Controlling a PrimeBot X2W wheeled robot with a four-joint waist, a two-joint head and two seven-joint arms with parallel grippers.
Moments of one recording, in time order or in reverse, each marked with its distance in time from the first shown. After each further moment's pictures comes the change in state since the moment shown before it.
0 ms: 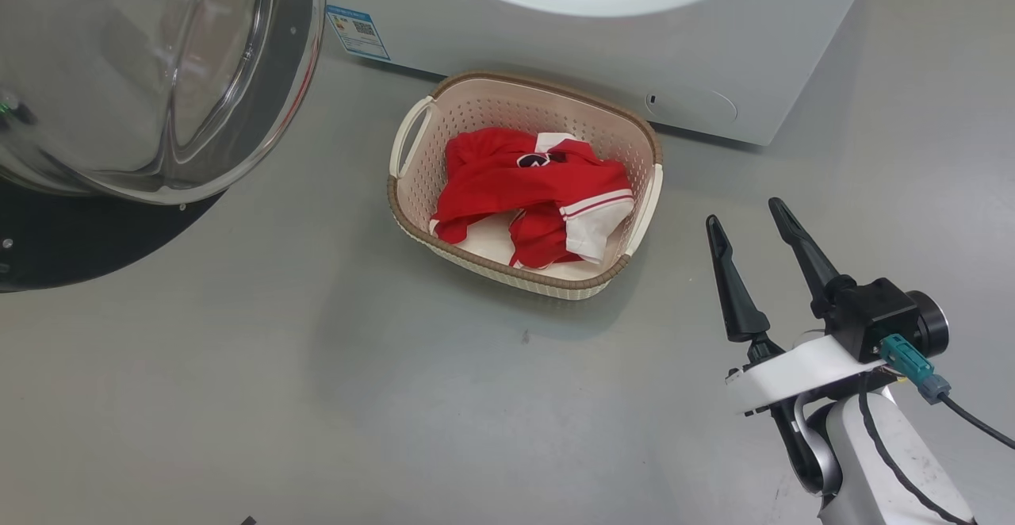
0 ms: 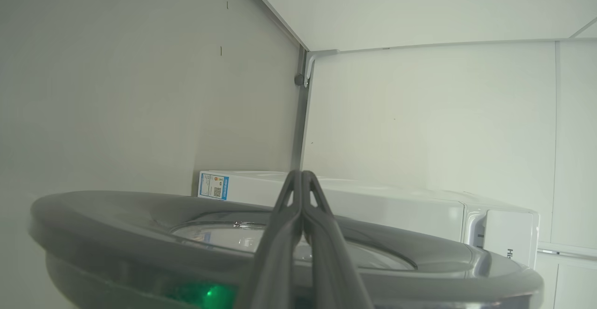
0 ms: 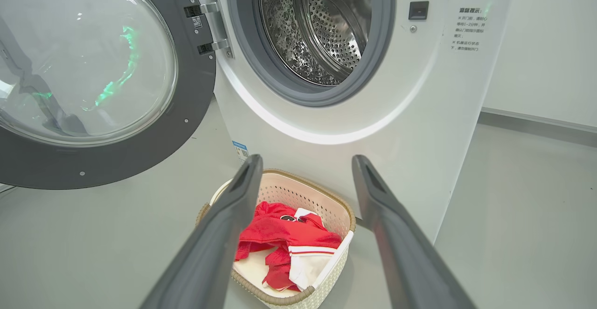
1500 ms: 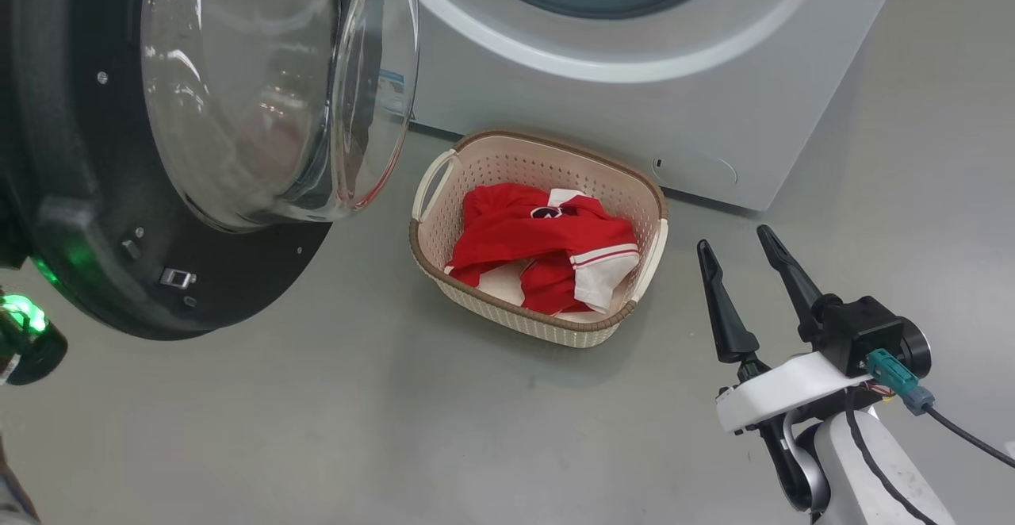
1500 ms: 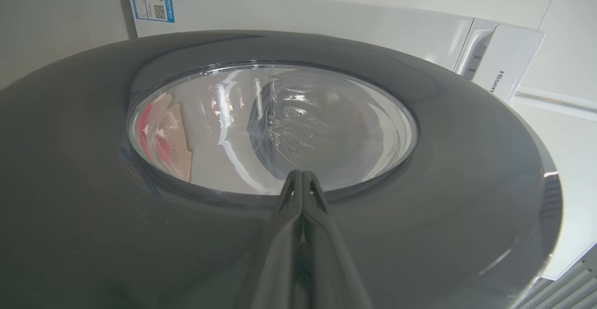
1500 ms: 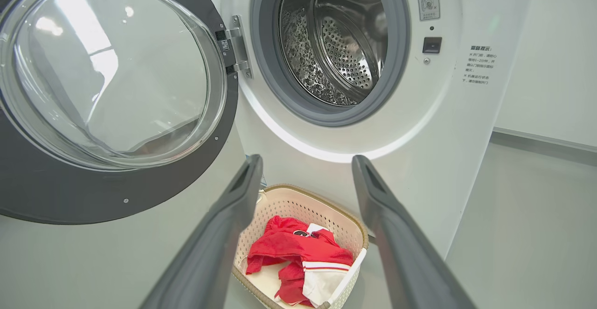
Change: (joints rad) left arm 0.108 -0.176 -0.072 0.015 -0.102 -0.135 0.459; right arm 0.022 0.025 0.001 0.051 0.020 0.000 -0.006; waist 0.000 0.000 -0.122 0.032
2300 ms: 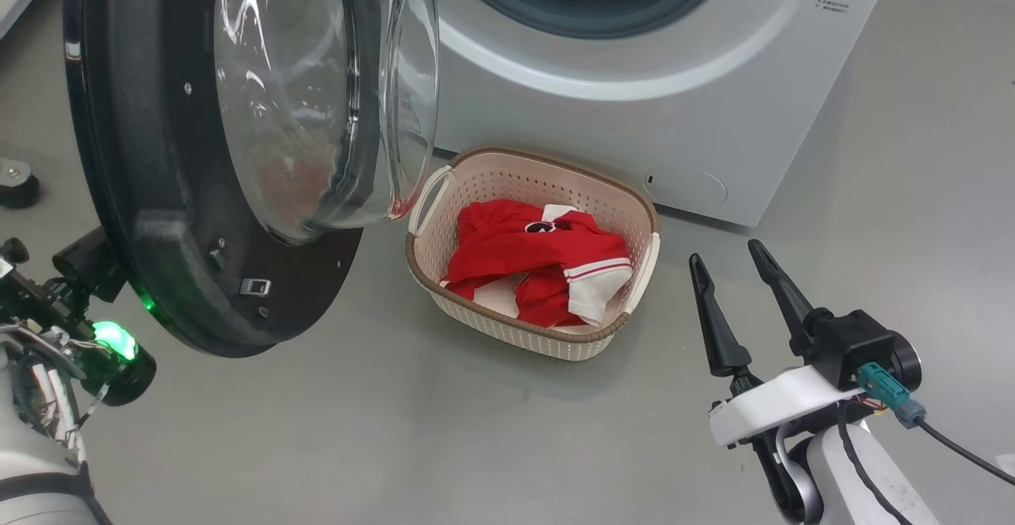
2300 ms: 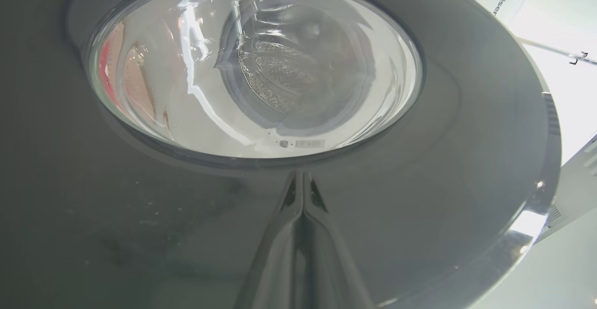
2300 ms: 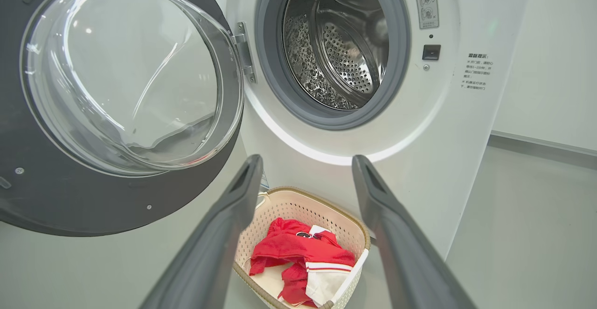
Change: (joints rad) left arm 0.120 -0.147 0.014 -0.126 -0.090 -0.043 0.155; right arm 0.026 0.013 0.008 -0.006 0.000 0.000 -0.002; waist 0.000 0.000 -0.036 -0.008
